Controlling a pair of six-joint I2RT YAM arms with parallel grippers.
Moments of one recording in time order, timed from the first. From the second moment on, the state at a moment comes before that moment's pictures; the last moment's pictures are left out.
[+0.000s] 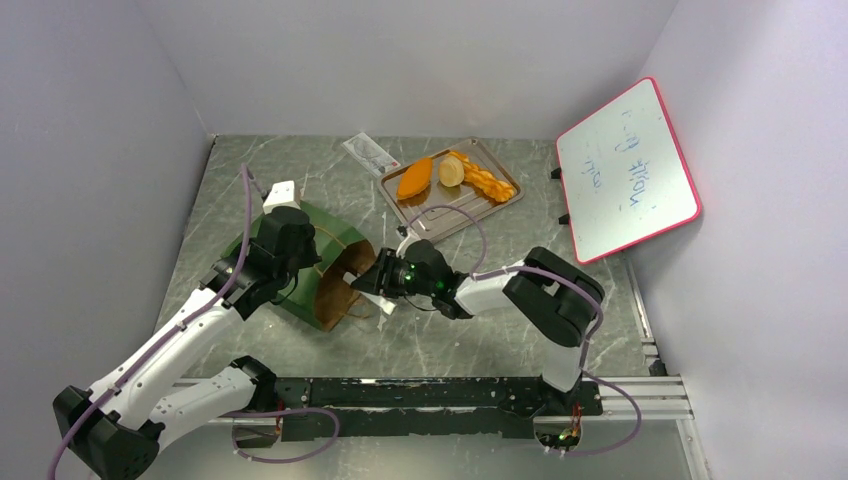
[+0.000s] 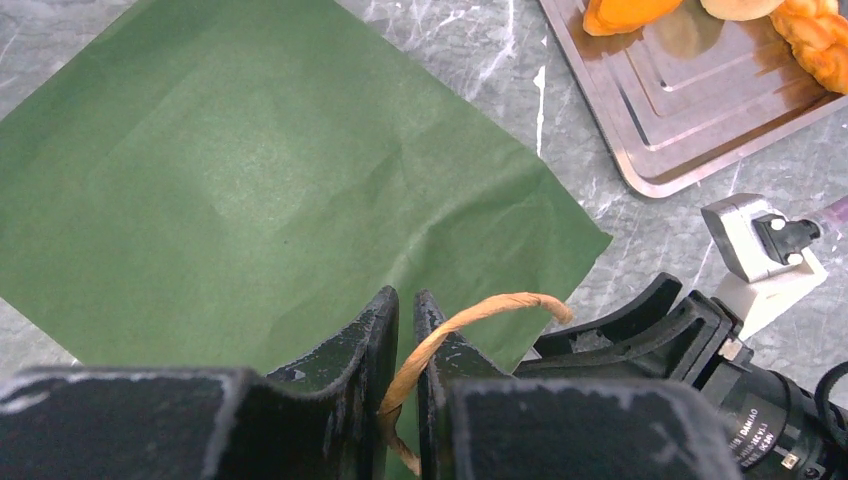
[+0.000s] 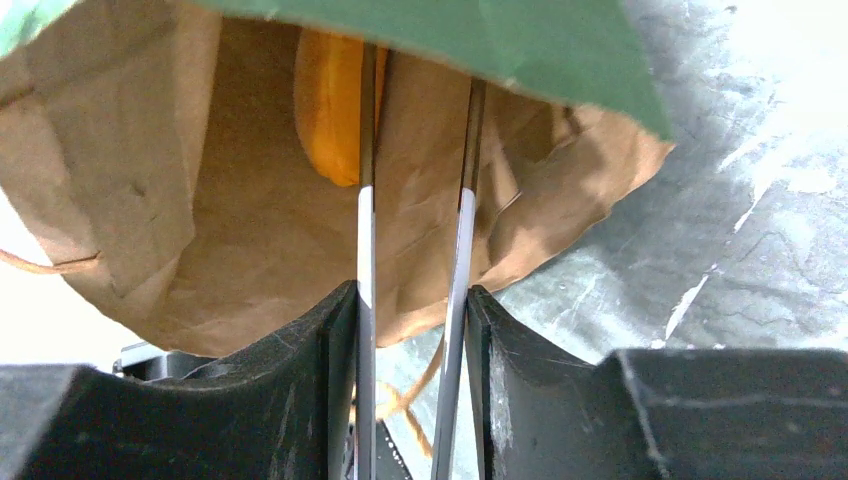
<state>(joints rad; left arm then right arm) -0.58 0.92 0.88 -0.59 -0.46 -0.55 0.93 1.82 0.76 0.69 -0.21 1.01</state>
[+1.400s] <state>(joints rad) -0.58 0.98 0.88 -0.57 -0.49 -0.58 0.88 1.80 0.68 0.86 -0.29 1.00</state>
